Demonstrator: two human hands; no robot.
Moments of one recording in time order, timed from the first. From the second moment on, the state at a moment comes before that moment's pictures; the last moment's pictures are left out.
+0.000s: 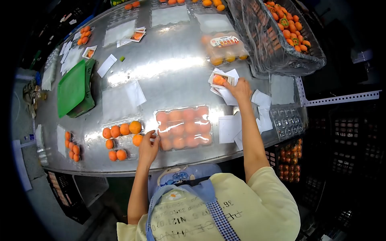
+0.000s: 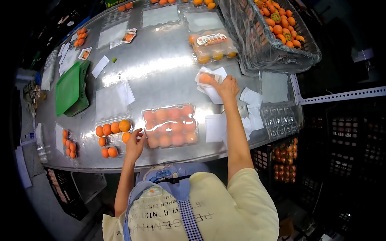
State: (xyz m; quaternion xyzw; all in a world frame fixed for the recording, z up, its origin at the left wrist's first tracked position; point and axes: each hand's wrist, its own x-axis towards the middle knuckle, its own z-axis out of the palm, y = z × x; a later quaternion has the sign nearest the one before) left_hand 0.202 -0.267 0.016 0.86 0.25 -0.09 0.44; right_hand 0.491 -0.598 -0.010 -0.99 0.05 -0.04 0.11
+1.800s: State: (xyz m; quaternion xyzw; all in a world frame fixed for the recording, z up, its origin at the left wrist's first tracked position) left_hand 0.236 -0.342 0.108 0.73 0.11 0.04 0.67; right_hand 0.310 -0.494 0.114 -0.79 -0.41 -0.21 0.40
